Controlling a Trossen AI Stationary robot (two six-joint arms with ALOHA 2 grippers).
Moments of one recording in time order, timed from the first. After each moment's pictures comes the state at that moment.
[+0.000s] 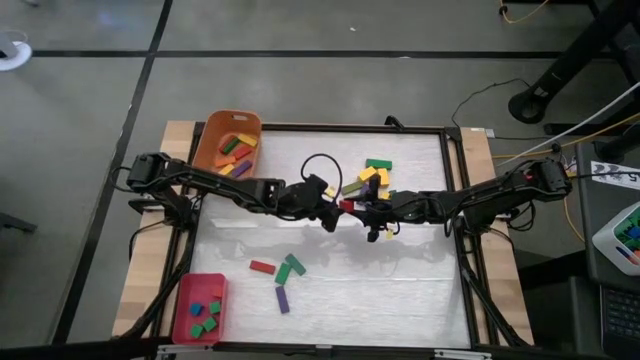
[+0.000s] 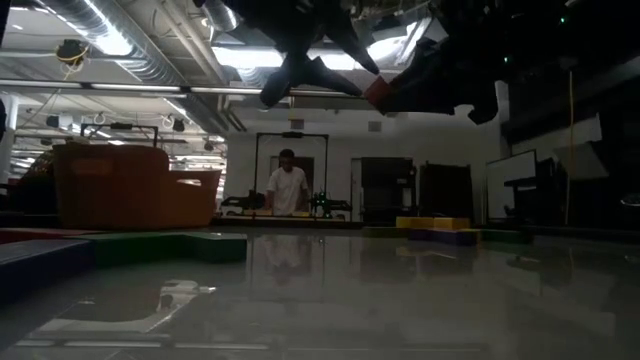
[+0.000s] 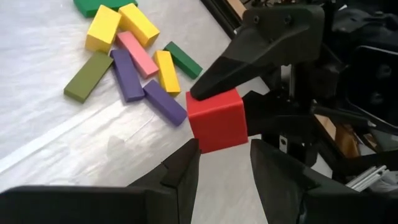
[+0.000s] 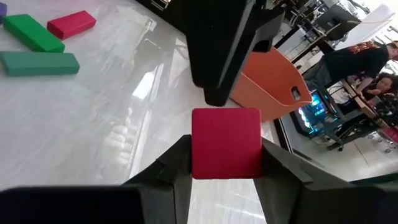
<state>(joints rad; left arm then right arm) -0.09 1.66 1.20 -0.10 -0.27 -0.91 0.13 1.33 0.60 0.41 0.32 -0.56</state>
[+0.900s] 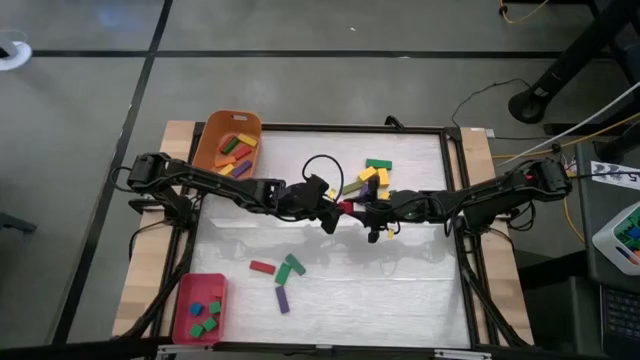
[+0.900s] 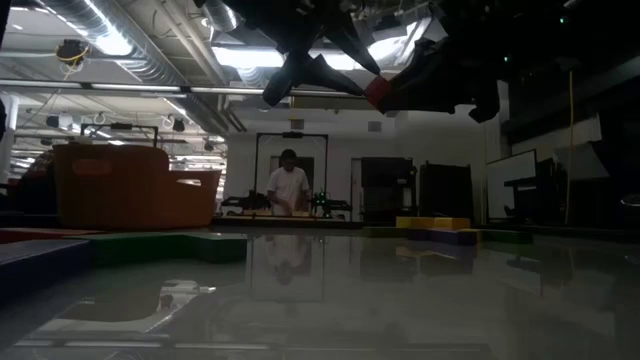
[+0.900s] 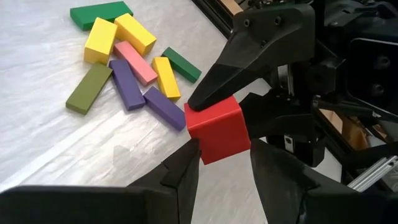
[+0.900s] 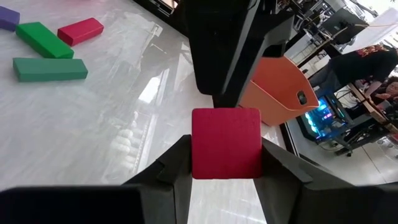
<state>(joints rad) -0.09 1.66 1.20 -0.09 -0.28 -0.83 0.13 1.33 0.60 0.42 0.28 -0.55</state>
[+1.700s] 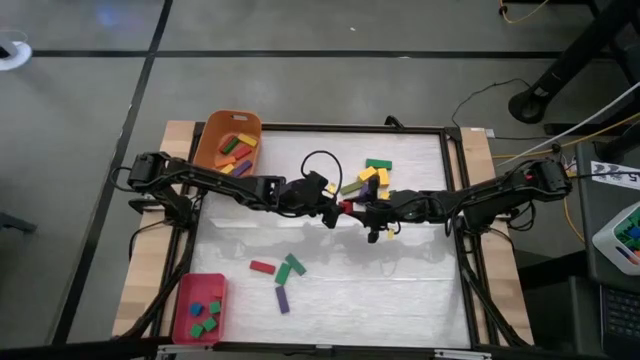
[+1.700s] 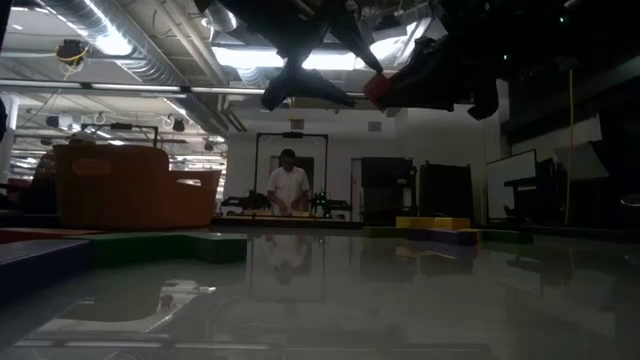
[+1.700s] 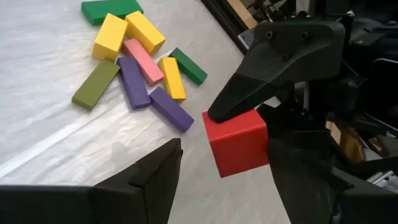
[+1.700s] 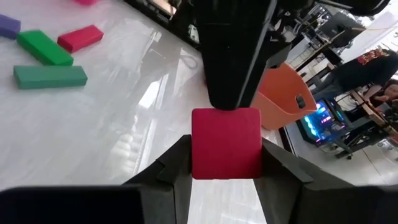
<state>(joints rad) -0.07 1.66 1.20 -0.10 -0.27 -0.89 0.13 1.33 0.60 0.44 0.28 -0.55</state>
